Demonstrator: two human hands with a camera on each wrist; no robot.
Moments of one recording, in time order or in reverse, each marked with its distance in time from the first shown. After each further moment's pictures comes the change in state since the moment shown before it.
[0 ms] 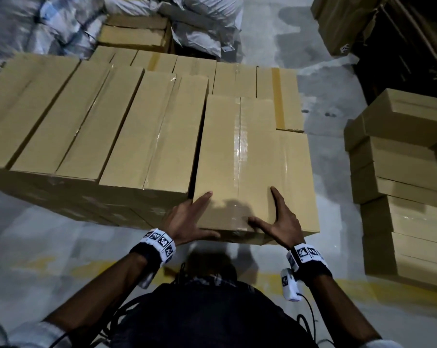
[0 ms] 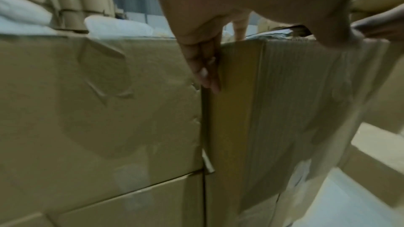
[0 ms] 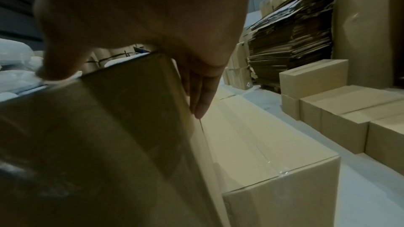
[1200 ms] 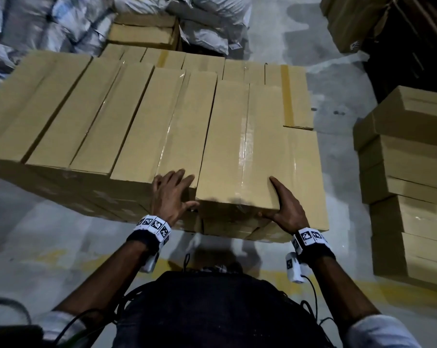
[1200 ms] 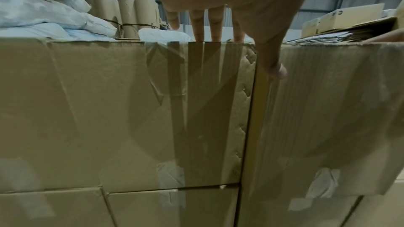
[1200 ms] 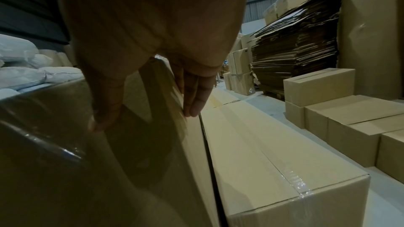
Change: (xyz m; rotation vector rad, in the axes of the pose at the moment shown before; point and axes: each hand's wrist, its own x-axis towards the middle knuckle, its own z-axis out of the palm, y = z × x) left_hand 0.007 -0.044 -0.032 0.348 0.362 -0.107; right_hand 0.035 0.006 0.010 -0.065 -0.028 -0.140
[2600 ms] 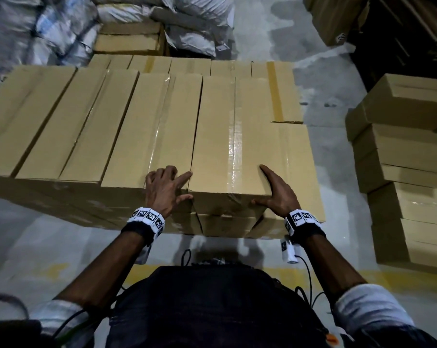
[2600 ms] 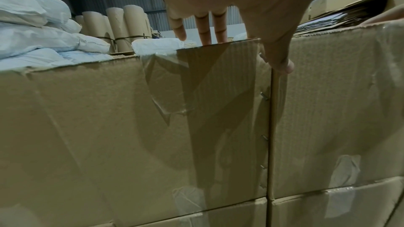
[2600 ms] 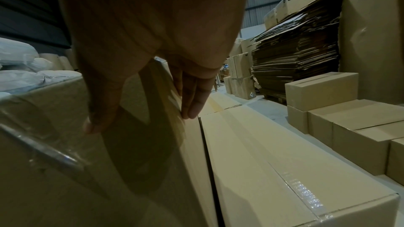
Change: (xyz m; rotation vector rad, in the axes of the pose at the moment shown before) left_hand 0.024 0.006 -0.010 0.178 -0.007 0.090; right_hand 0.027 0.009 -0.004 0.005 -0.003 -0.023
